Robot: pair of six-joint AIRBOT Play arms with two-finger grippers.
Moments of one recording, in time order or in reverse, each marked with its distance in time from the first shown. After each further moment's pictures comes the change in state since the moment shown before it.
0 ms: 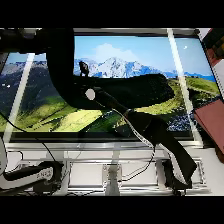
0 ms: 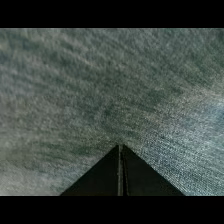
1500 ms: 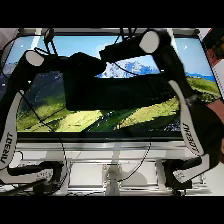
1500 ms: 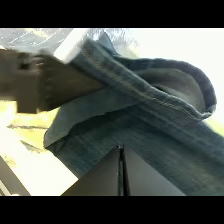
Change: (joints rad) left arm -0.122 -0.079 -0.312 -0.372 0.339 0.067; right arm -0.340 0.526 0.007 -0.360 0.774 -0.391
